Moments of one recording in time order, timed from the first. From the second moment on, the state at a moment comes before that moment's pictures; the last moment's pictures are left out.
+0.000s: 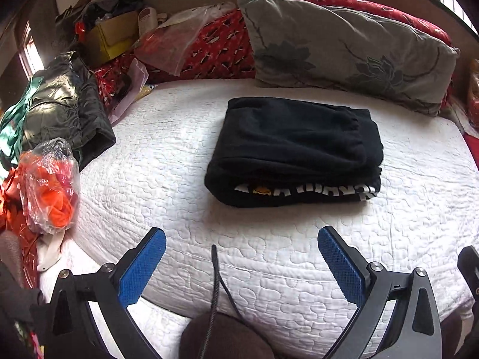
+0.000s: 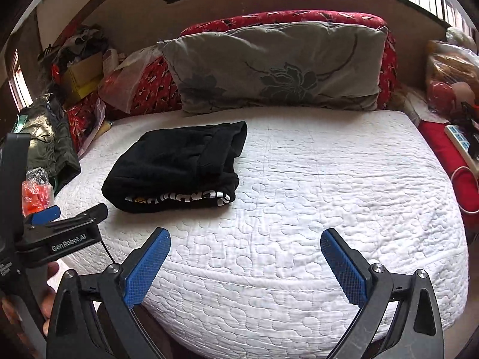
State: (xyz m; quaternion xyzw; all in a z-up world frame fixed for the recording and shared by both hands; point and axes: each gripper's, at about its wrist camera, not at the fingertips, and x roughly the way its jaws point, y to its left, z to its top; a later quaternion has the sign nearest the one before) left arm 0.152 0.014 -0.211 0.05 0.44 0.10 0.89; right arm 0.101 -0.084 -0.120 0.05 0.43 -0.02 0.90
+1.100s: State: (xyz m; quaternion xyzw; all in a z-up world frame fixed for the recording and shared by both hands) left arm 0.129 0.017 -0.208 -0.01 0.43 0.04 0.90; right arm 0.078 -0.098 -0.124 0.06 0.40 -0.08 0.91
